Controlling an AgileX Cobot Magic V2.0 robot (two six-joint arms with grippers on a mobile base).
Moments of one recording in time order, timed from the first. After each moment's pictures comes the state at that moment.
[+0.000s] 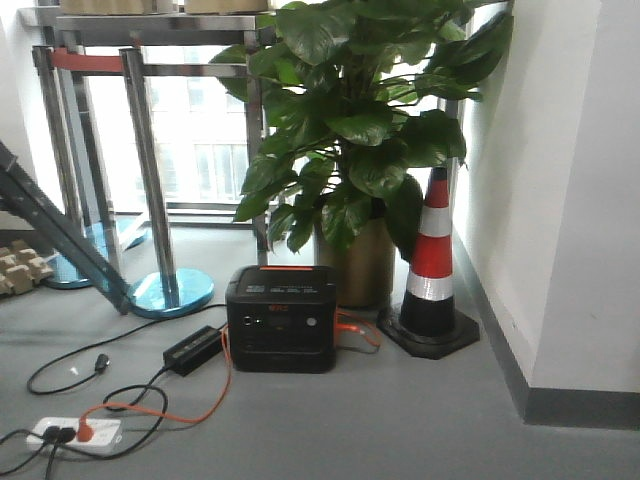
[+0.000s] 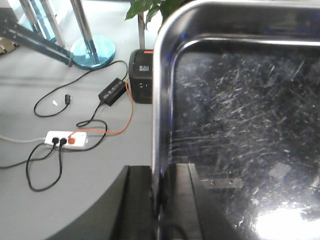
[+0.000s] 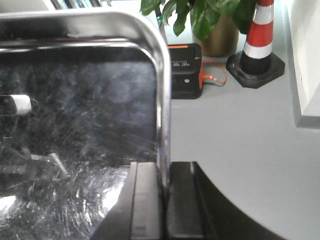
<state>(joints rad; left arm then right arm) -0.77 1.48 -1.73 0.70 1.18 -0.80 0.60 1.39 -1.59 -0.34 0.96 0.69</state>
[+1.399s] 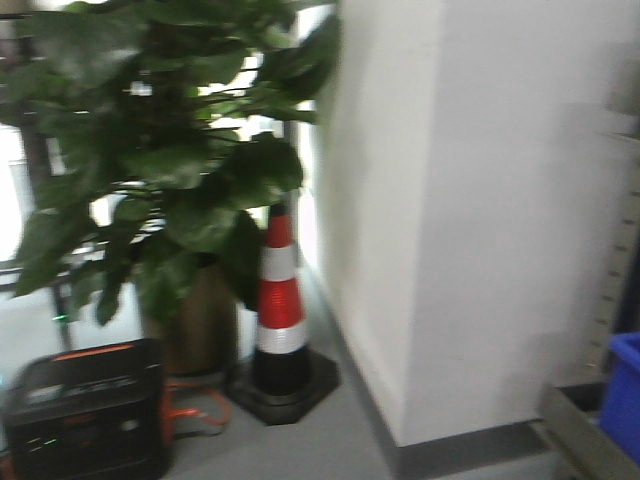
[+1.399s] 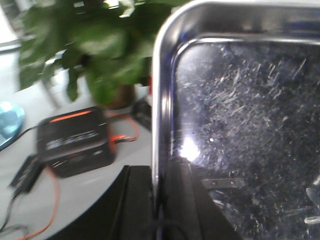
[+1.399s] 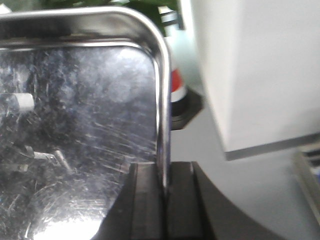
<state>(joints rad) -0.77 1.48 -1.73 0.71 1.17 -0.80 0.60 1.39 -1.59 -0.34 0.94 0.69</state>
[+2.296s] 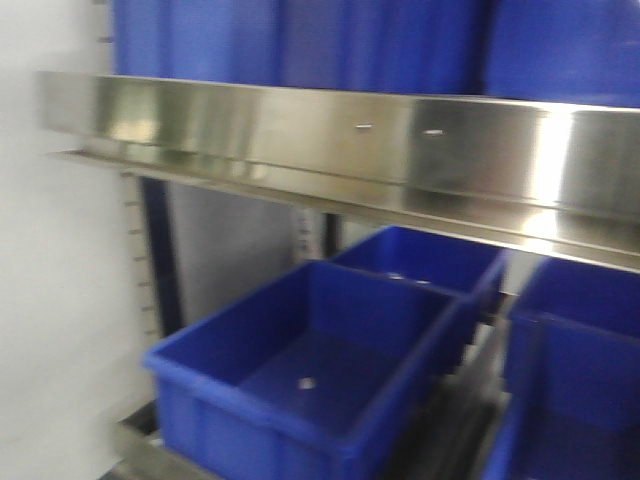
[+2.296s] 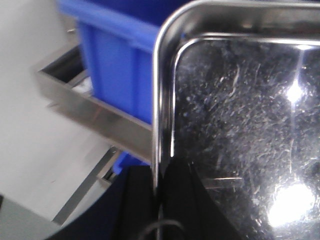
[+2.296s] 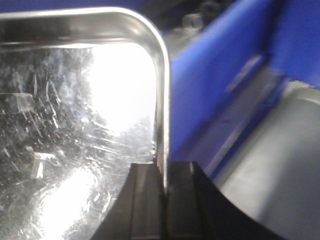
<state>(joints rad) -0.77 1.48 -1.73 0.71 1.17 -0.80 0.60 1.39 -1.59 -0.34 0.94 0.69</state>
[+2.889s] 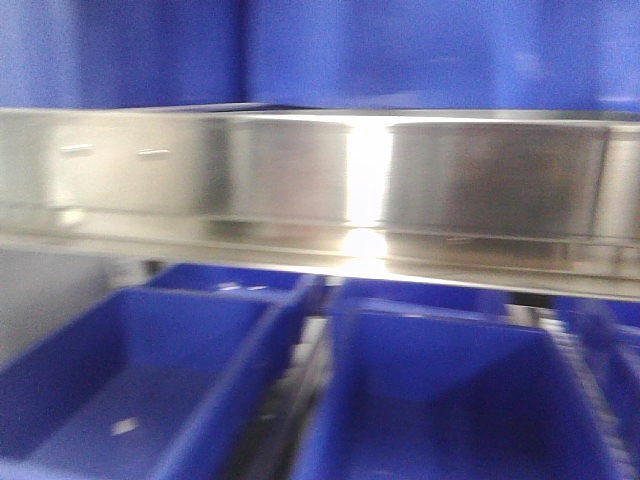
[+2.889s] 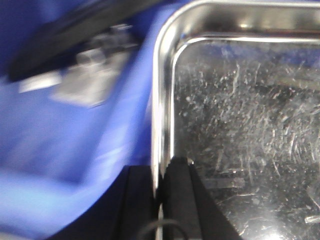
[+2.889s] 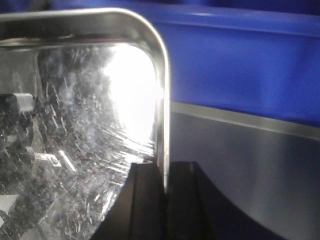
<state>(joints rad) -0.77 1.48 -1.73 0.71 1.17 -0.80 0.60 1.39 -1.59 -0.34 0.94 0.69</state>
